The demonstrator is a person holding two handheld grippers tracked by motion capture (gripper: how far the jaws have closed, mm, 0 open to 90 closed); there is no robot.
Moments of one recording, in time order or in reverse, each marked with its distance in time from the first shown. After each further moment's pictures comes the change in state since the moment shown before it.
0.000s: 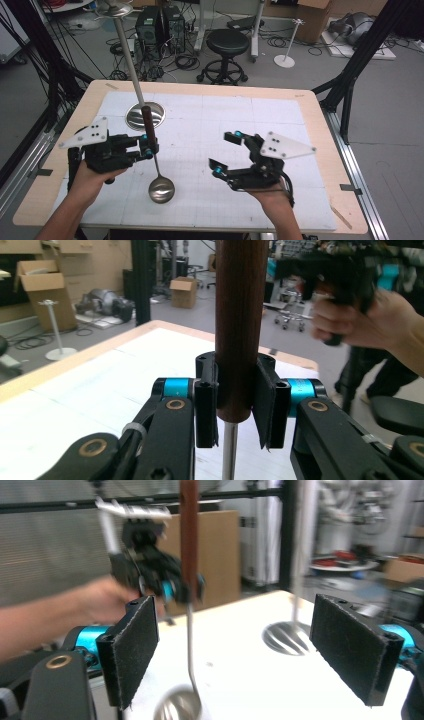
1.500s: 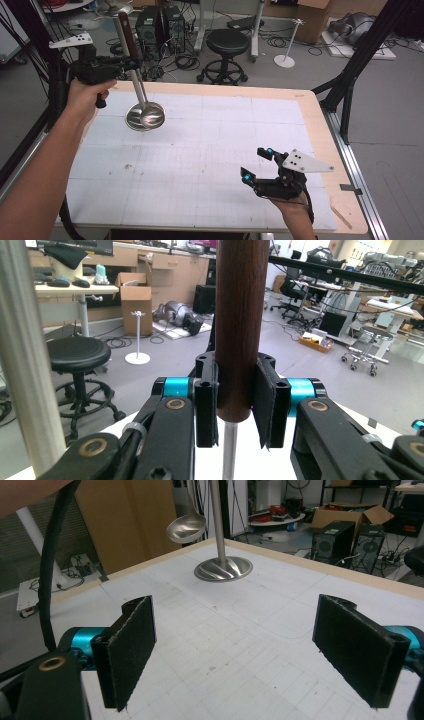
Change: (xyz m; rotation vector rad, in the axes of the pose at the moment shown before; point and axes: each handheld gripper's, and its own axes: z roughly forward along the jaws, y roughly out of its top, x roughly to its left) left arm 0.143 0.093 0.004 -0.054 0.240 -0.112; right arm -0.031 -0.057 -0.044 0.124 -0.214 0.066
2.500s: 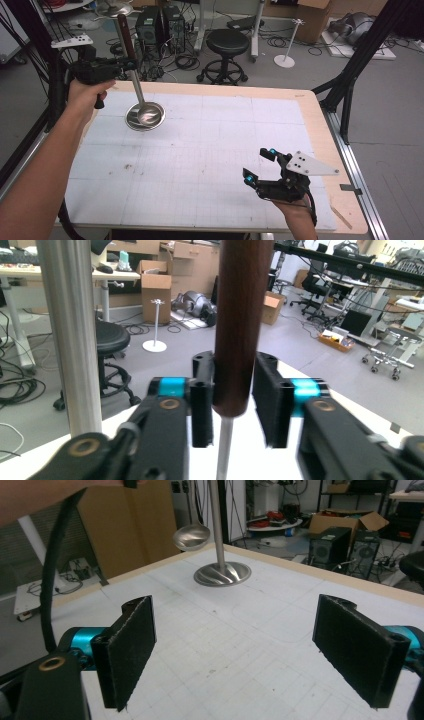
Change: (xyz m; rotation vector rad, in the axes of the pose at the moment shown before) left arm 0.005 -0.008 -0.006 0.047 0.102 -0.023; right arm 0.003 0.001 -0.009 -0.017 -0.017 -0.005
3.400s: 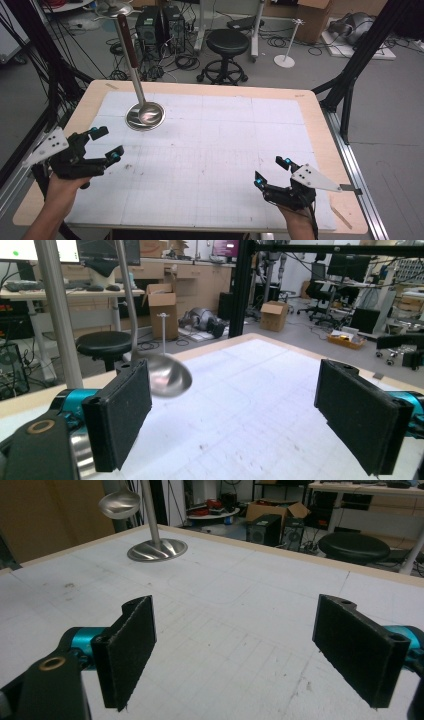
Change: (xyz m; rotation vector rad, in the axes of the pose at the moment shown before) left arm -0.091 -0.157 -0.108 -0.135 0.023 0.105; right arm -0.009 -0.040 -0.016 0.034 -0.249 -0.007
